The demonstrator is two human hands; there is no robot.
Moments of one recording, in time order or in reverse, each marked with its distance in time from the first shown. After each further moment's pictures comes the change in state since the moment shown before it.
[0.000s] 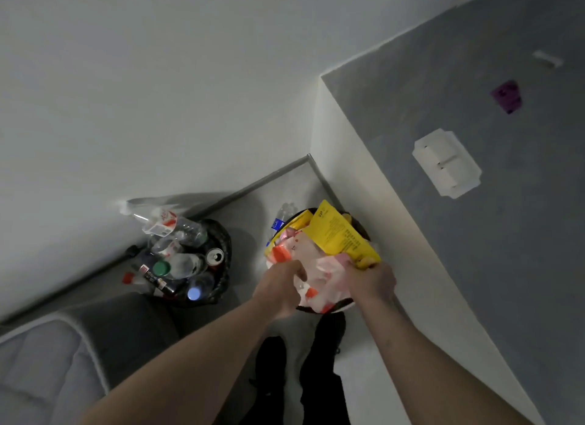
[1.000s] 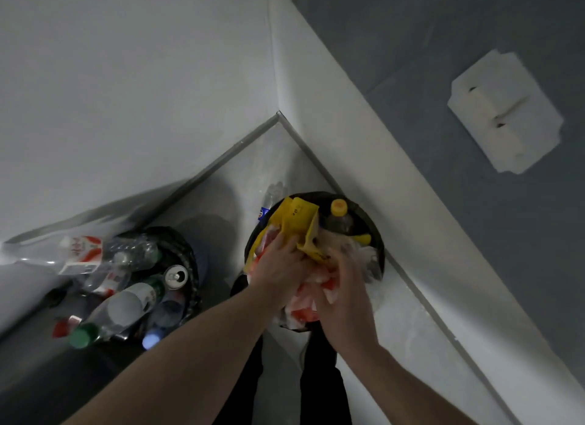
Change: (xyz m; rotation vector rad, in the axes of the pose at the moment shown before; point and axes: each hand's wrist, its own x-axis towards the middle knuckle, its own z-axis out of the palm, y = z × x) left_hand 0.152 -0.017 0.039 0.859 -0.146 0.589; right_hand 0.032 0.065 0.080 -0.085 -0.208 -0.303
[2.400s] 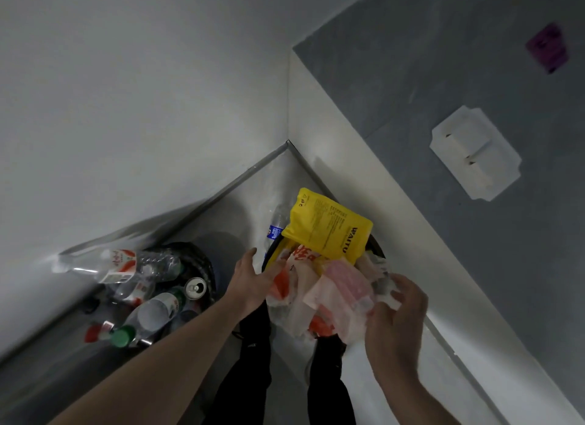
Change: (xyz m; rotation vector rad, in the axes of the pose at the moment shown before) left_hand -0.067 -0.046 -0.014 -1.344 0.107 -0.857; right_hand -0.030 -0.045 -0.056 0.213 0.407 0.340
